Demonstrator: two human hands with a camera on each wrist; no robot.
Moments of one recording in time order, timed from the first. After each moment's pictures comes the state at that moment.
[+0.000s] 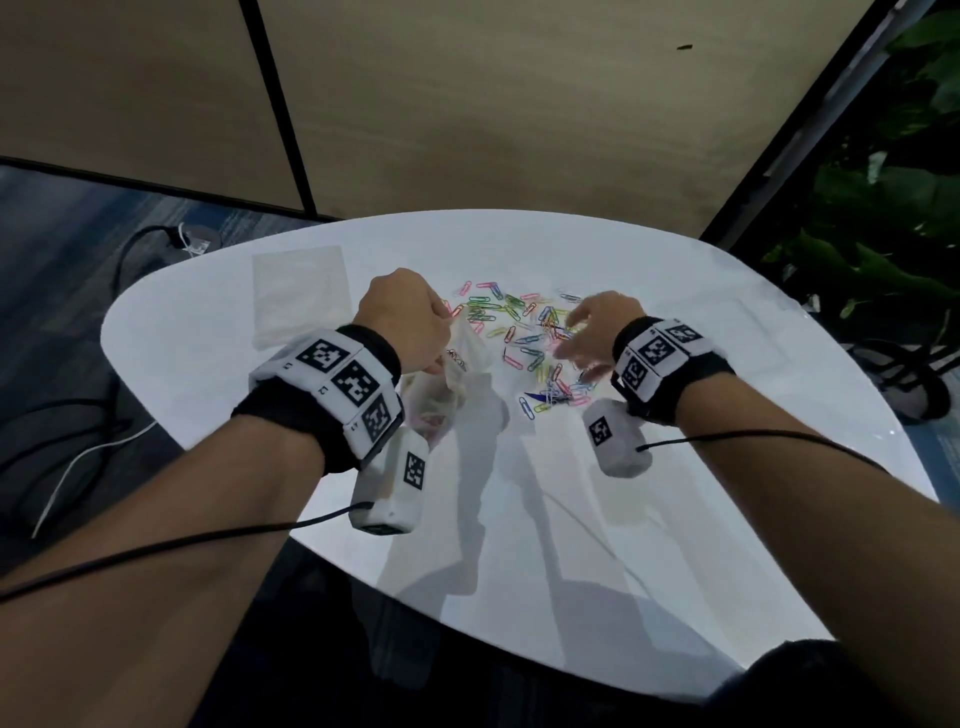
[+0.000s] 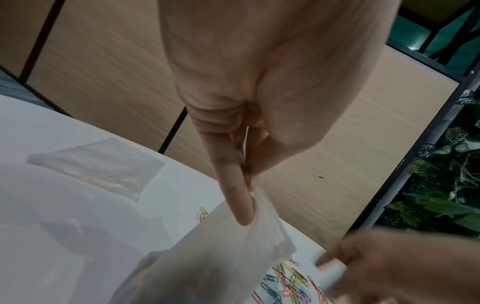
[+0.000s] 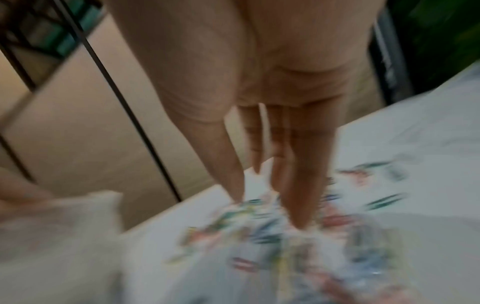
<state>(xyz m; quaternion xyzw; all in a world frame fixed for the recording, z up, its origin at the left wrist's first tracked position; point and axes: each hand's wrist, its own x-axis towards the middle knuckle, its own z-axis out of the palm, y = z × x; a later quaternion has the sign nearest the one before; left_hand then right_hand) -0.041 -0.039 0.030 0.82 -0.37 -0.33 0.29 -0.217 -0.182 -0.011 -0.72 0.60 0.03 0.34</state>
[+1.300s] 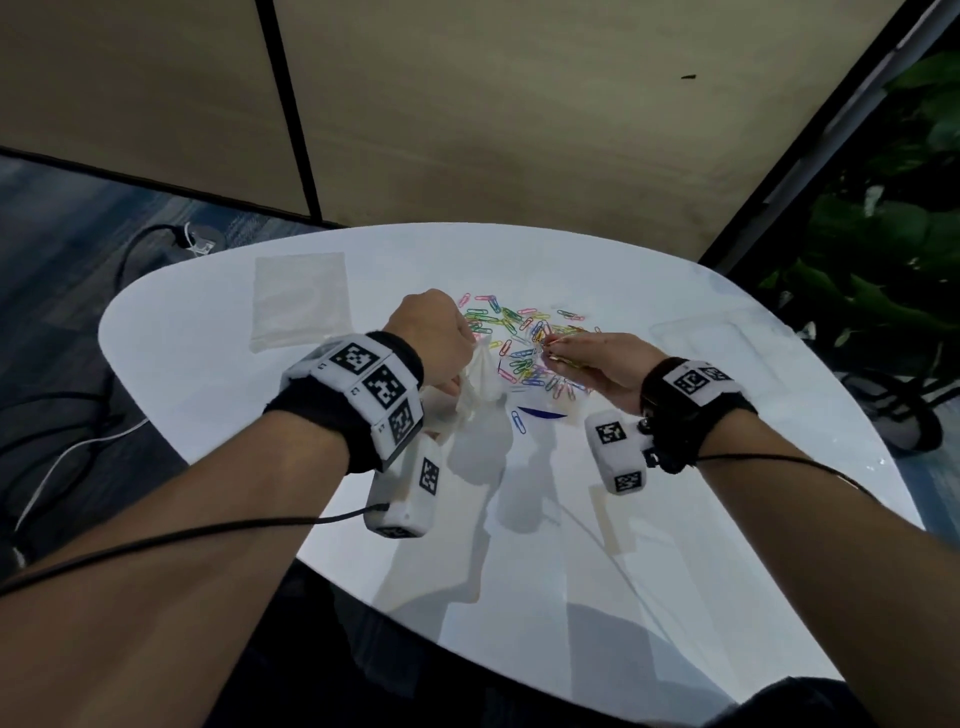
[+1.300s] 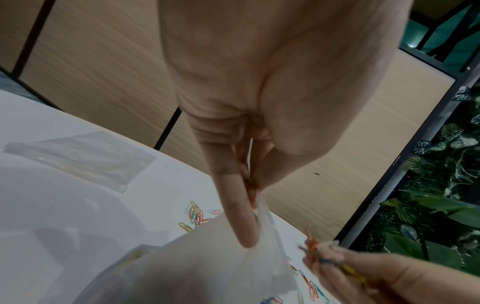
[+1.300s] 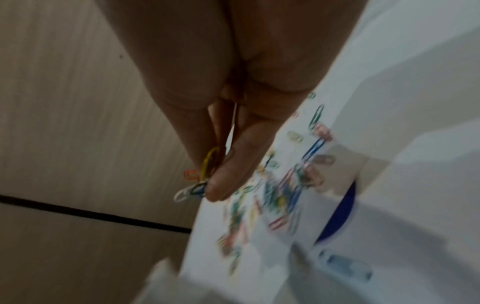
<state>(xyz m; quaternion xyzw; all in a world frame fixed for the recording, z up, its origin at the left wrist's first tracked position) -0.064 -0.049 0.036 0.80 -0.38 -0.39 0.26 -0.243 -0.186 -0.029 -0.43 0.47 -0.19 0.74</state>
